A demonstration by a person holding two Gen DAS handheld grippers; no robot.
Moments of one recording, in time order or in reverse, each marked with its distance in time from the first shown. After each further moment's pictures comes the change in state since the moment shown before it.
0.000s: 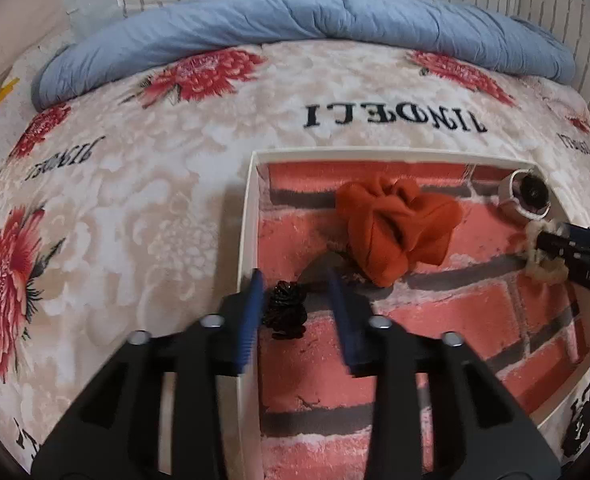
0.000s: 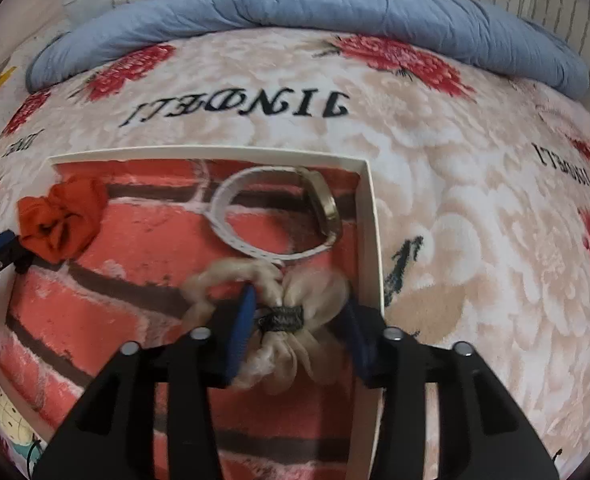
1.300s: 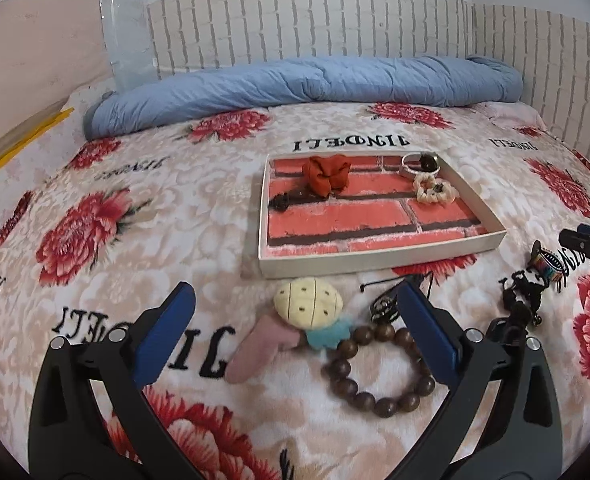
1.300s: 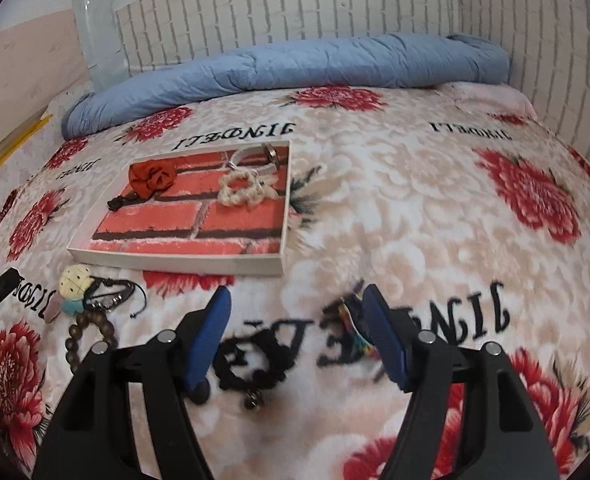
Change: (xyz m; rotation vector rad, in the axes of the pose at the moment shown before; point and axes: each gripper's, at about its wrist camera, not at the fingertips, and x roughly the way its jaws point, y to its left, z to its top) left arm -0.200 -0.020 -0.166 0.020 -0.231 0.017; right arm -0.183 -0.058 -0.183 0.137 -0.217 0.019
